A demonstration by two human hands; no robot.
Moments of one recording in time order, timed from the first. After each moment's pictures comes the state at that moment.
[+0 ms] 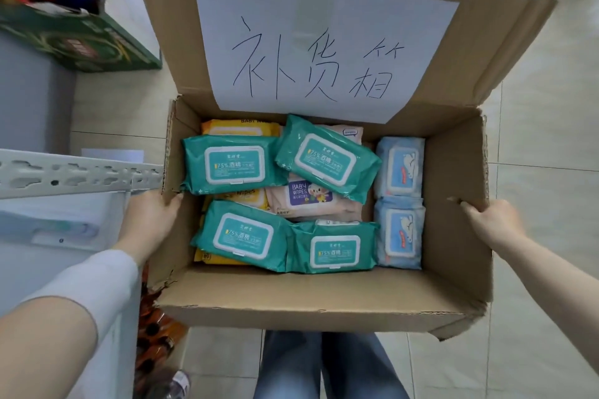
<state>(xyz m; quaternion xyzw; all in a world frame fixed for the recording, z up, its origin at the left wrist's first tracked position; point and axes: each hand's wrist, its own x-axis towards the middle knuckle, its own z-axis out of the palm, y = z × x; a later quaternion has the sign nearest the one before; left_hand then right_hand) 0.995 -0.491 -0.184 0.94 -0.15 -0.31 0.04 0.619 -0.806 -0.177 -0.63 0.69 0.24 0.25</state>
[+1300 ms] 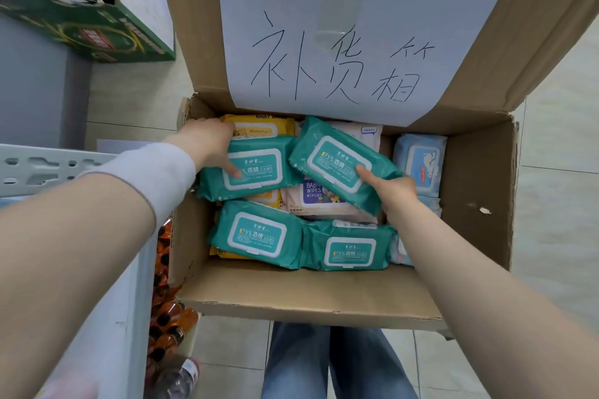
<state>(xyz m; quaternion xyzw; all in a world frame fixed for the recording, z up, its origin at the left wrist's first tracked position) 1.034 -0.616 -0.173 0.77 -0.44 -0.37 -0.27 0.771 -0.739 -0.207 -0.36 0.75 0.04 0.55</state>
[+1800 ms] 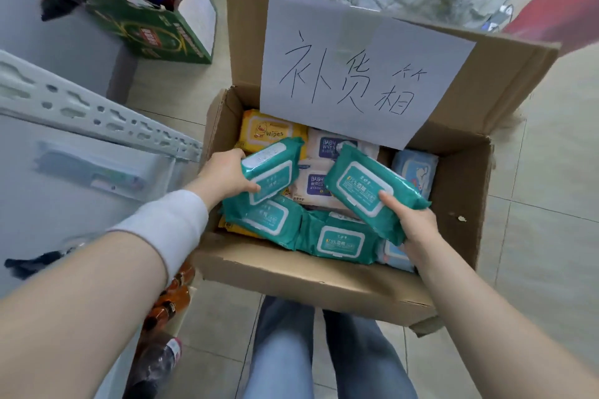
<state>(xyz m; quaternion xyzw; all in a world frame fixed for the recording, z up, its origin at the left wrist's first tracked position) 0.955 -0.551 -0.120 0.89 -0.21 -0.40 0.01 0.709 -0.721 -0.135 -0.33 0.67 -0.03 0.66</state>
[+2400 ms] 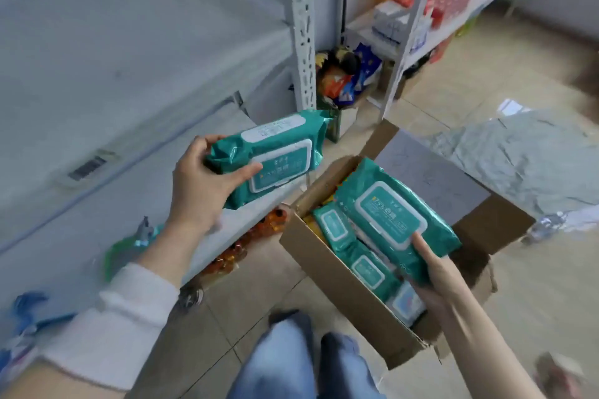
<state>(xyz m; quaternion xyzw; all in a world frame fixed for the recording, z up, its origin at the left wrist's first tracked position) 0.750 -0.354 0.269 0.86 0.08 0.07 0.50 0.649 -0.636 0.156 -0.39 0.32 0.07 0.86</state>
